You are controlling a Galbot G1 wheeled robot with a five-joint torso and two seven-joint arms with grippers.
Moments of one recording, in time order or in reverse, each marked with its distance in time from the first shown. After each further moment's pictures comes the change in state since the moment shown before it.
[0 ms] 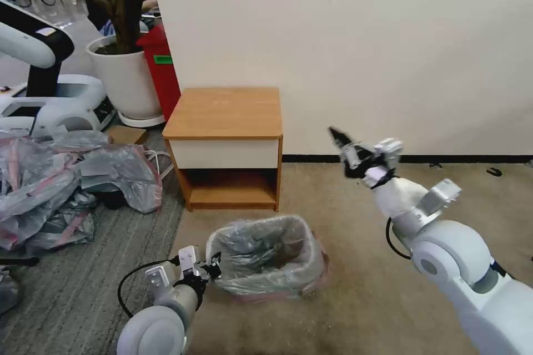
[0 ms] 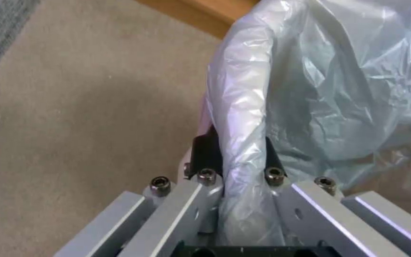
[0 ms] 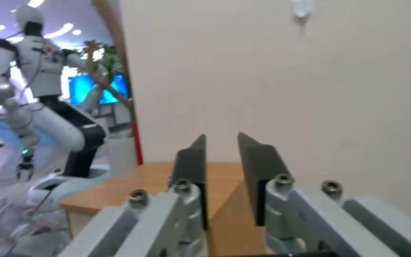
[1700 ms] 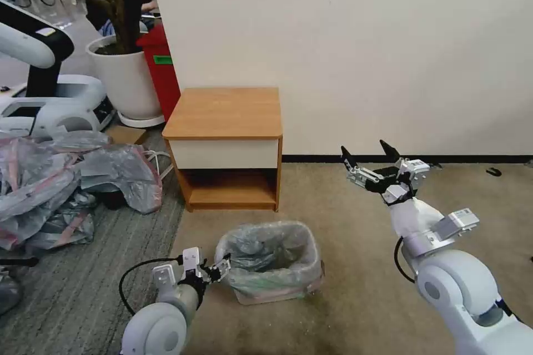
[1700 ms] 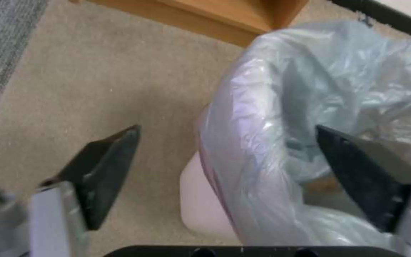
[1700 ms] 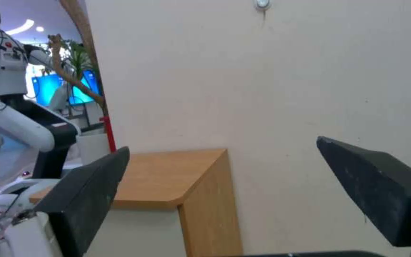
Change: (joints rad) left arm -0.012 0.070 0.025 0.004 0.064 0.012 0.049; right arm -0.121 0.110 0.080 0.014 -0.083 0.000 -0.013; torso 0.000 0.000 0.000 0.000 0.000
